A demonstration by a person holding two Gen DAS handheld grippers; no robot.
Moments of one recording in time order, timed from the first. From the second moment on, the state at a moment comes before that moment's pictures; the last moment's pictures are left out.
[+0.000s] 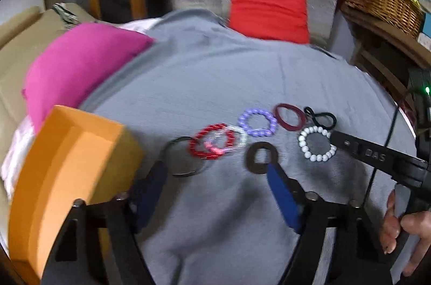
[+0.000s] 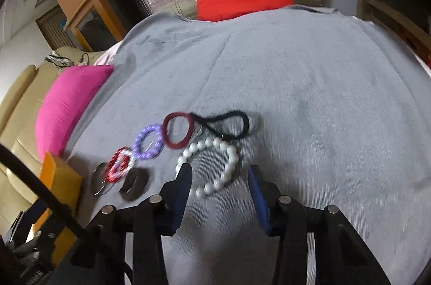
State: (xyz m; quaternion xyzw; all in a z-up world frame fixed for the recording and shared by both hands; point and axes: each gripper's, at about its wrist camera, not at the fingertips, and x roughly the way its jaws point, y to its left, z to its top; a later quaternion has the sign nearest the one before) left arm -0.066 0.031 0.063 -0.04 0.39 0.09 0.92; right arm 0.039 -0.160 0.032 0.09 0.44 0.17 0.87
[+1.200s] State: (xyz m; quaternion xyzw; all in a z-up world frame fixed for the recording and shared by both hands) left arm -0.056 0.006 0.022 -0.11 0.44 -0.06 0.89; right arm 0.007 -0.206 0.037 0.12 0.44 0.19 0.87
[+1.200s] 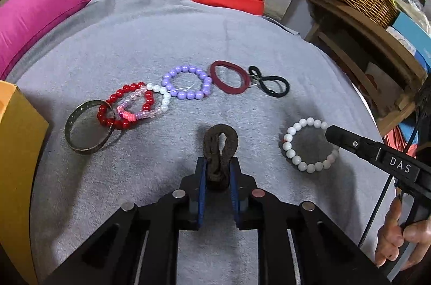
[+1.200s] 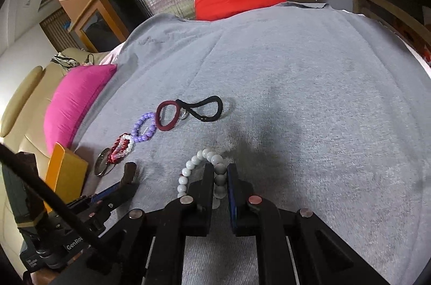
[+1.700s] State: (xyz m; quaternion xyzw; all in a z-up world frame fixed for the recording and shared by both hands) left arm -0.066 -0.001 0.052 -0.10 0.41 -0.05 0.91; right arm -0.013 -0.200 0.070 0.12 0.40 0.22 0.88
